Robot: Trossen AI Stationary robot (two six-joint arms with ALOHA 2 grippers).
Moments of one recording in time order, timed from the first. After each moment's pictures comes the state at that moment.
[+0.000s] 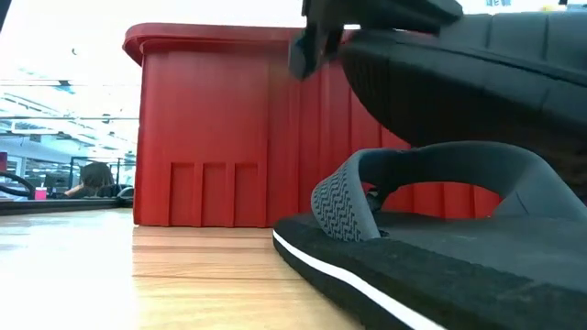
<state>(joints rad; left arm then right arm) -0.40 2.01 1.49 -0.07 -0.12 -0.57 0.77 0.87 0.33 0.01 0.02 0.62</state>
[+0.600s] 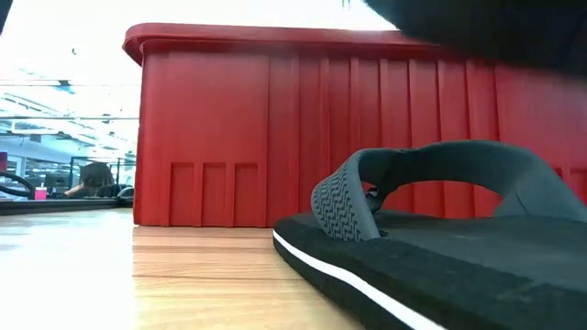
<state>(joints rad) -0.39 2.01 1.94 -0.69 0.02 -0.40 0.84 0.68 0.33 0.18 0.02 0.49</state>
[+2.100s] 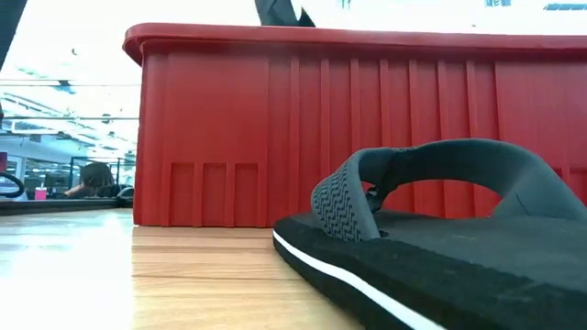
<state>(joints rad) 0.11 1.77 2.34 -1.38 -0.01 0.30 0.69 0.66 0.56 0.70 0.92 -1.00</state>
